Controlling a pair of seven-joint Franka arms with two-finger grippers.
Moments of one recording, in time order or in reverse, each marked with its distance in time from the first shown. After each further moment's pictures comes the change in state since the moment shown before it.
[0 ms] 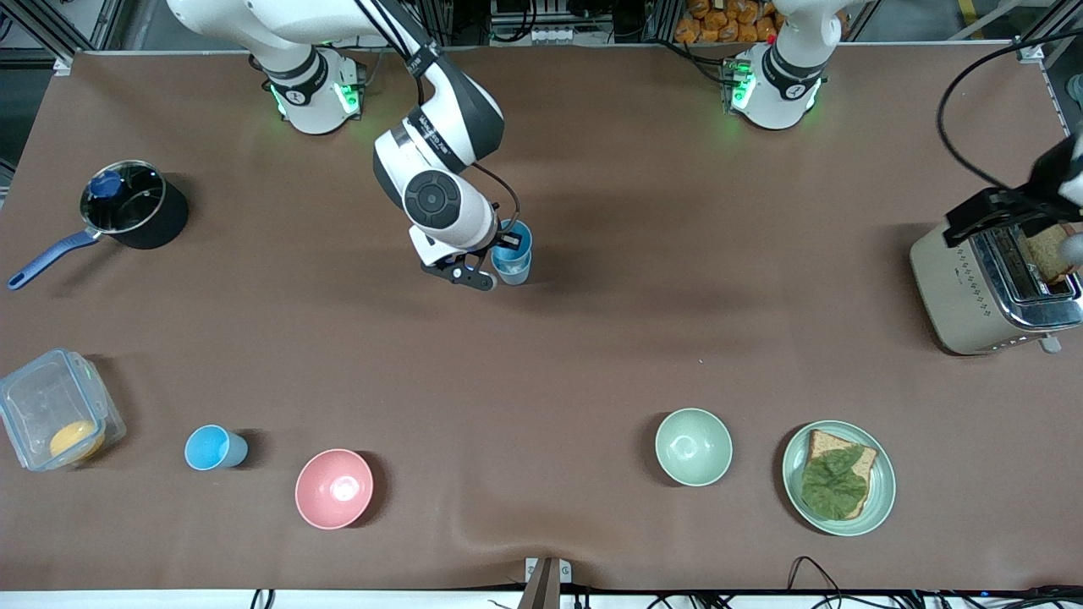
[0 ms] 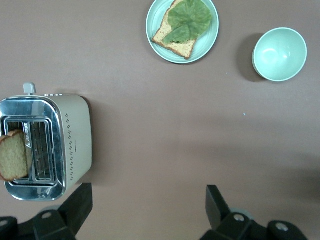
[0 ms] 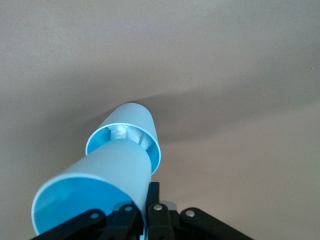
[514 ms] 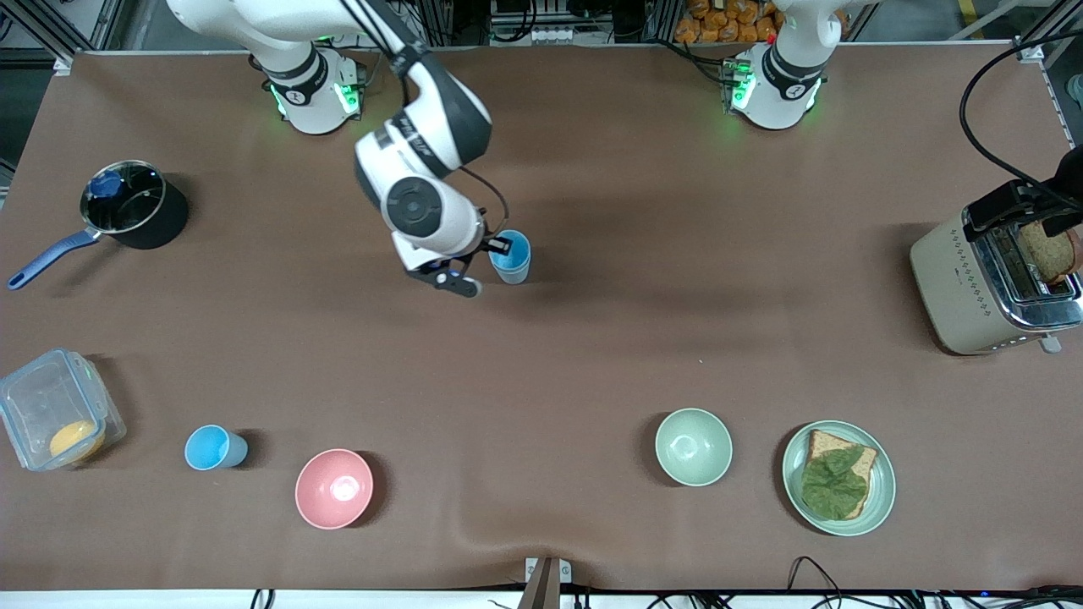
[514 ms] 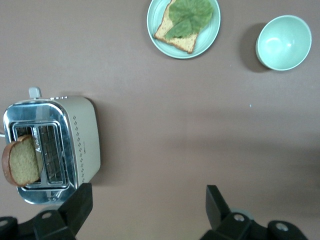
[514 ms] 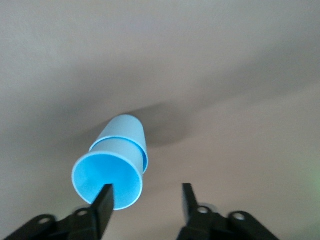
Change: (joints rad) left arm -0.190 -0.001 0.220 0.003 -0.002 -0.026 0.064; right arm -0.074 -0.029 -0.024 0.100 -0.010 -0.161 -0.044
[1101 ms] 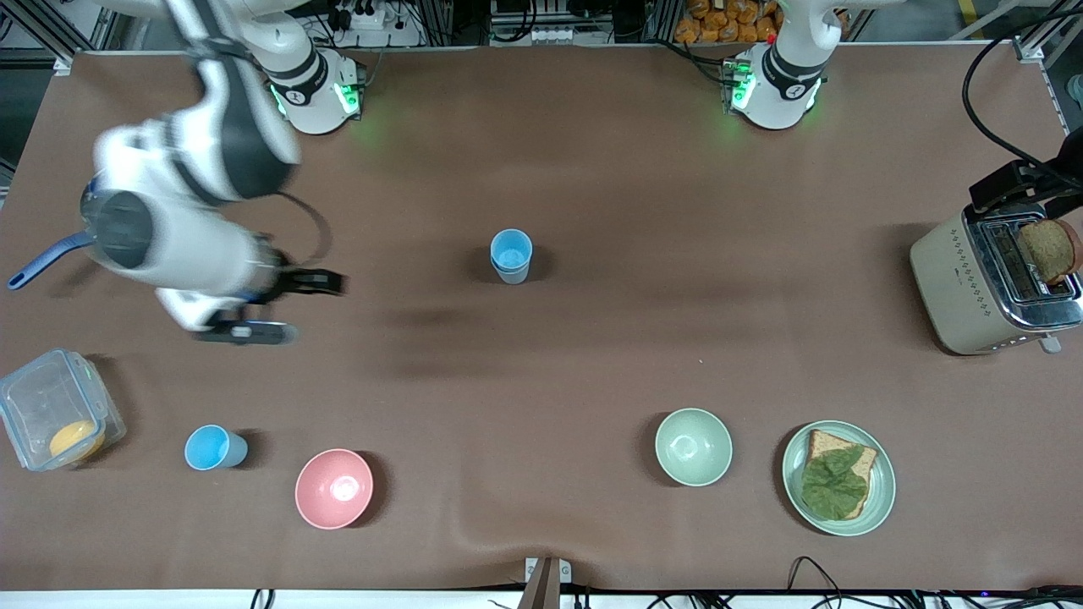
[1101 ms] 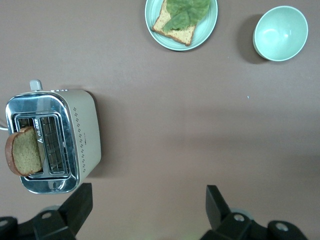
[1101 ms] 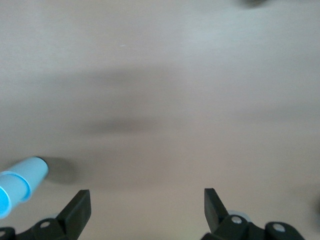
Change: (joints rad) left arm -0.169 -0.028 0.153 0.002 0.000 -0.043 0.001; right arm -0.373 -0.184 -0.067 0.055 -0.189 -0.204 -0.653
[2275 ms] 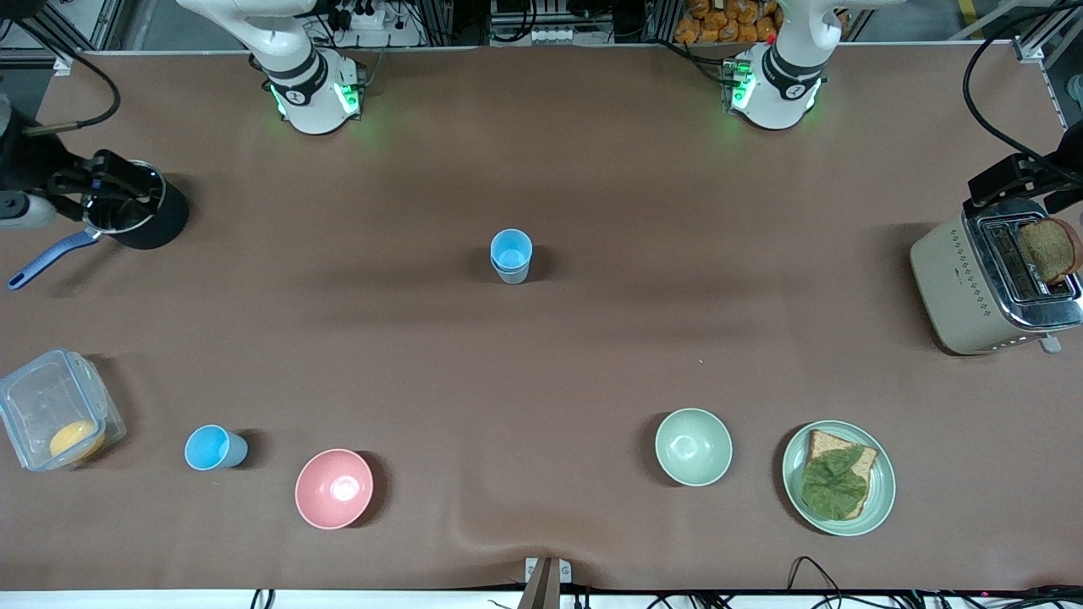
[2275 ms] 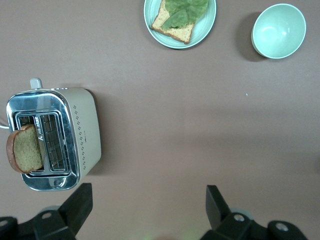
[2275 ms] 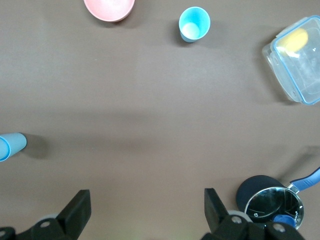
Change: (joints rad) left arm -0.006 0.002 0.002 0.022 0.000 -0.018 0.000; right arm -0.217 -0.248 0.039 0.052 -0.068 -0.153 -0.260
